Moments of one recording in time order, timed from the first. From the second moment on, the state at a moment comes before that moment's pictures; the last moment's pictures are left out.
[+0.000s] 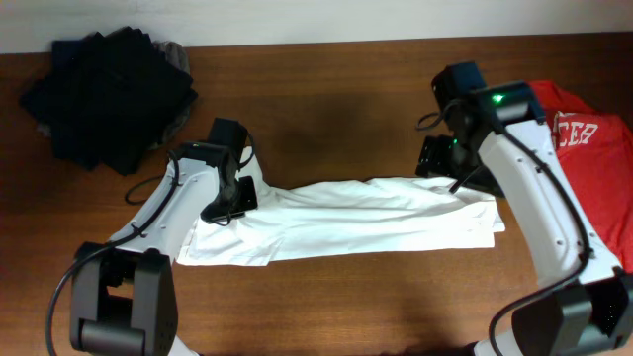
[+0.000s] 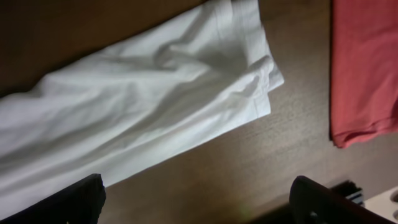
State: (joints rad) left arm -0.22 1.76 1.22 -0.98 -0.01 -0.41; right arm 0.19 1.69 1.61 -1.46 0.20 0.58
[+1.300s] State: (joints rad) left arm -0.27 1.76 1.32 -1.29 -0.13 -0.55; right arm 0.19 1.69 1.33 -1.25 0.15 0.60
